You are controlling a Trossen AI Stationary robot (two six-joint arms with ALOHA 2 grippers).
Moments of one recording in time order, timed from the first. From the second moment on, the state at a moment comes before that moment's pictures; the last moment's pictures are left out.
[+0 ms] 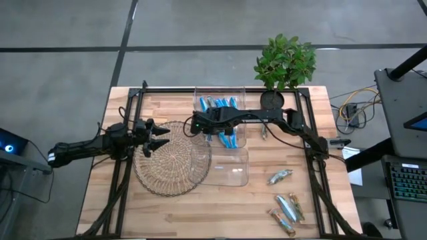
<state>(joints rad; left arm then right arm) 0.20 0.07 0.01 0.03 0.08 -0.43 -0.12 2.26 1.99 -0.94 0.20 1.45</state>
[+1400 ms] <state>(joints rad) 0.20 0.07 0.01 0.03 0.08 -0.43 -0.12 2.26 1.82 -0.89 0.09 1.35</state>
